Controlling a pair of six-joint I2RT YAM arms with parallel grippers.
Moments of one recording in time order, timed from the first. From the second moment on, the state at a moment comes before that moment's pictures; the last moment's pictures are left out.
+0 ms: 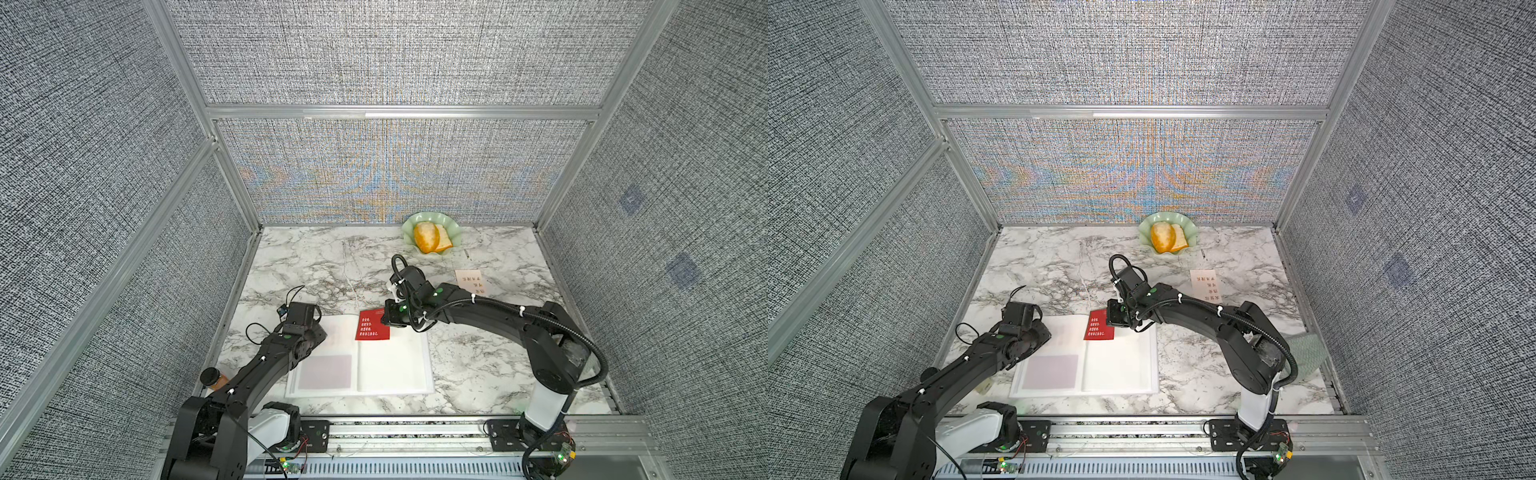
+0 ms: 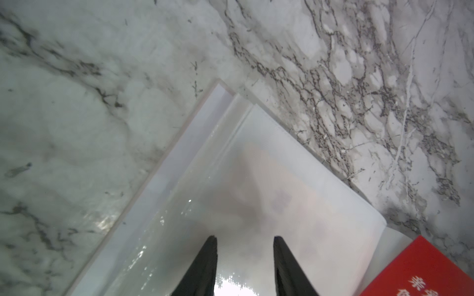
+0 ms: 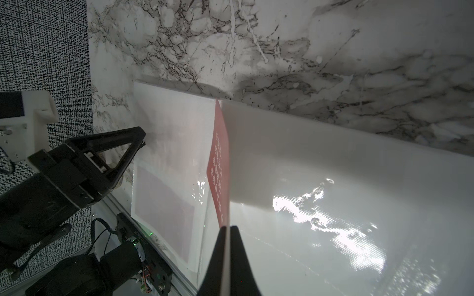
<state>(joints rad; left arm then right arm) -0.22 1.13 0.46 -0.36 -0.08 -0.87 0.83 1.81 1.28 -0.42 -0.29 0.77</state>
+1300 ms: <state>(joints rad) -0.19 1.06 0.43 -0.35 -0.26 -0.83 0.85 2.08 1.41 -0.28 -0.51 0.78</state>
